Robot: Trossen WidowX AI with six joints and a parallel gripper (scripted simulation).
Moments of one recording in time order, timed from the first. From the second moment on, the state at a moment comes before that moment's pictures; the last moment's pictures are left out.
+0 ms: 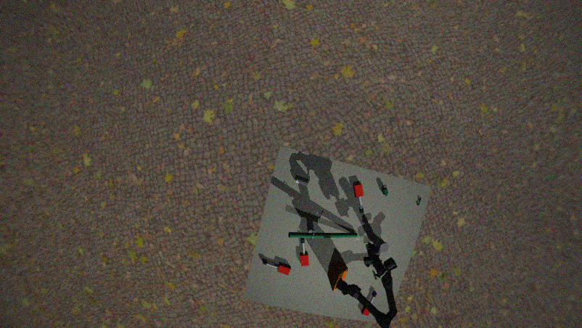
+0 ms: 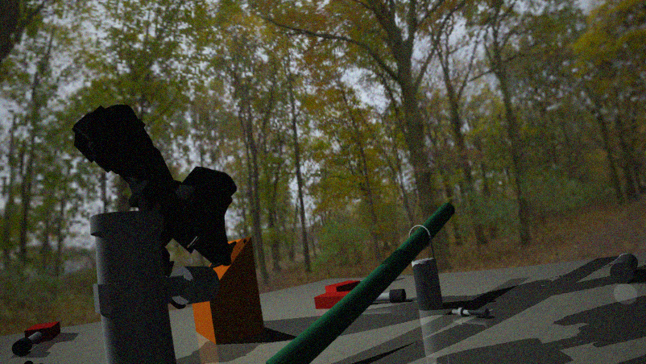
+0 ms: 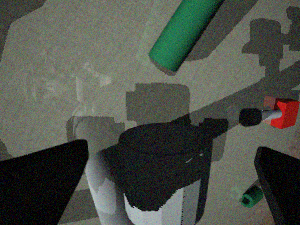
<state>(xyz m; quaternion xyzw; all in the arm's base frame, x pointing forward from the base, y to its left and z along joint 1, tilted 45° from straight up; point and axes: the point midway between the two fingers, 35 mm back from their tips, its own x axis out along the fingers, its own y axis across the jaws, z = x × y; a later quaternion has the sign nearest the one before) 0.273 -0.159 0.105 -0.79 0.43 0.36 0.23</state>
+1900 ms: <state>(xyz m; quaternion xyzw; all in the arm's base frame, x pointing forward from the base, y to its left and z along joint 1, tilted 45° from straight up) 0.292 -0.168 0.079 -0.79 0.47 0.30 0.27</state>
